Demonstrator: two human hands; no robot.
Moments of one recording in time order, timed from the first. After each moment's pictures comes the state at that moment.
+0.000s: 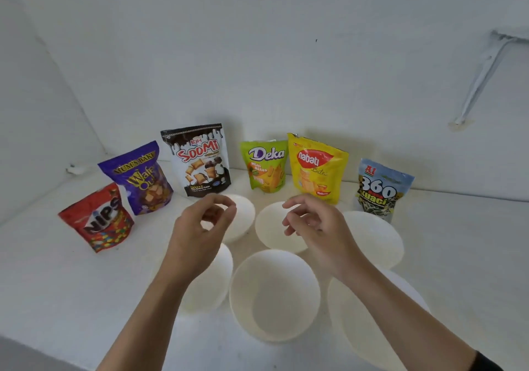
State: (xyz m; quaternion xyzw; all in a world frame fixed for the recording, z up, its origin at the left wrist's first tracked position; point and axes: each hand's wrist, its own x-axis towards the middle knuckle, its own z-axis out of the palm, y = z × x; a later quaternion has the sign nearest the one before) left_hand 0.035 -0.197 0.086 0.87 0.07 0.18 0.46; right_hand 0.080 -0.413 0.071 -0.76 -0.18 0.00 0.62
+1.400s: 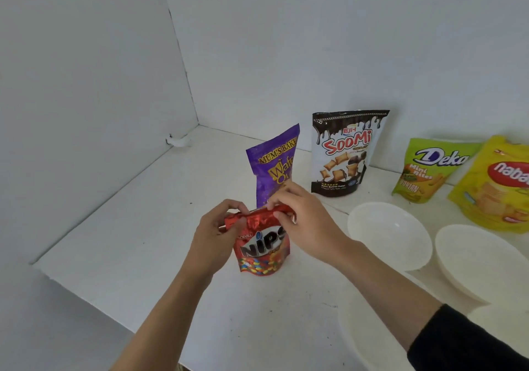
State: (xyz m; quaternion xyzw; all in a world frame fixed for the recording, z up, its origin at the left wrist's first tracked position) left_hand 0.050 0.138 0.022 0.78 0.17 0.11 0.59; right_hand 0.154 -0.033 0.015 -0.84 -0.39 -0.01 0.37
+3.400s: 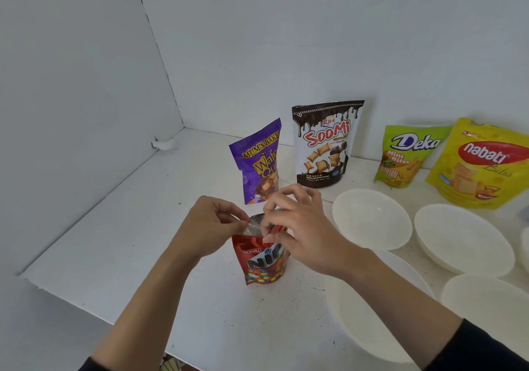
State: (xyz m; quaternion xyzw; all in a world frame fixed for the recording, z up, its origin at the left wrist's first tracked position) left_hand 0.055 0.136 0.047 0.88 0.14 -0.01 0.46; right_hand 0.113 -0.066 0.029 -0.85 -0.45 -0.06 0.27
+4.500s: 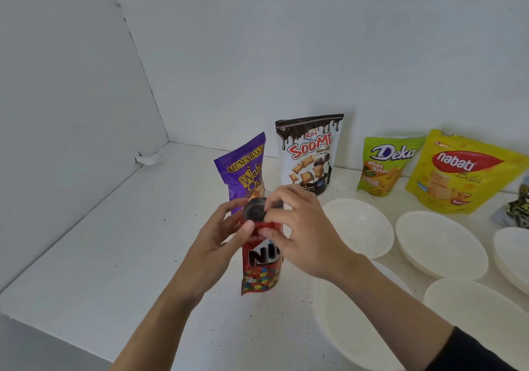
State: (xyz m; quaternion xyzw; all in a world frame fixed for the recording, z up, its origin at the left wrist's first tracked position) left_hand 0.046 0.105 0.037 0.76 0.02 0.03 0.65; right_hand 0.117 -0.078 0.045 -0.86 -0.39 -0.15 0.28
